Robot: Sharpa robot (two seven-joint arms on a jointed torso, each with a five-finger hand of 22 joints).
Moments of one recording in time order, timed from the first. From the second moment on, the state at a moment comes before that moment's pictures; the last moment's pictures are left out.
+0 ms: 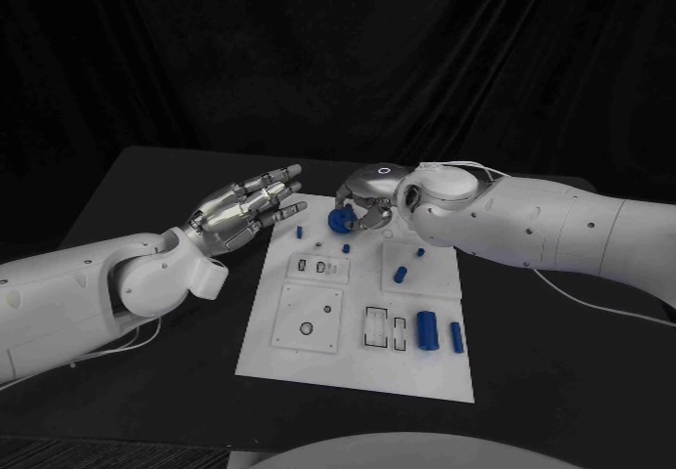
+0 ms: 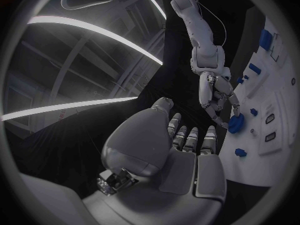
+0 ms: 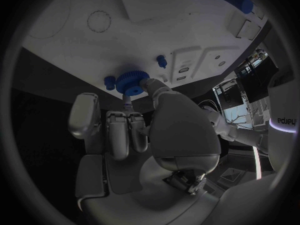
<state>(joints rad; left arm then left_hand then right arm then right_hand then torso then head) 1.28 -0.89 -0.21 1.49 0.05 0.29 0.50 1.50 0.23 -0.05 0.20 0.71 0.35 0.08 0.07 0.05 0.01 0.04 0.06 0.02 0.00 0.10 0.01 0.00 0.16 0.01 0.23 0.01 0.01 1.35 -0.48 -0.20 1.15 -1.61 -0.22 0.04 1.27 -0.12 0.28 0.11 0.58 0.80 0.09 0.21 0.40 1.46 0.00 1.57 1.31 1.47 -0.07 1.57 1.31 0.09 1.39 0.05 1.18 1.31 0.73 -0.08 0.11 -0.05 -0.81</state>
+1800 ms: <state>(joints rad) 1.27 -0.92 -0.21 1.49 0.05 0.30 0.49 1.50 0.23 -0.05 0.20 0.71 0.35 0.08 0.07 0.05 0.01 0.04 0.06 0.01 0.00 0.10 0.01 0.00 0.16 0.02 0.23 0.01 0.01 1.36 -0.67 -0.21 1.30 -1.59 -0.34 0.07 1.23 -0.08 0.25 0.14 0.27 0.73 0.08 0.07 0.21 1.47 0.00 1.57 1.31 1.47 -0.07 1.57 1.31 0.09 1.39 0.04 1.13 1.31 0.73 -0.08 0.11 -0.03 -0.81</state>
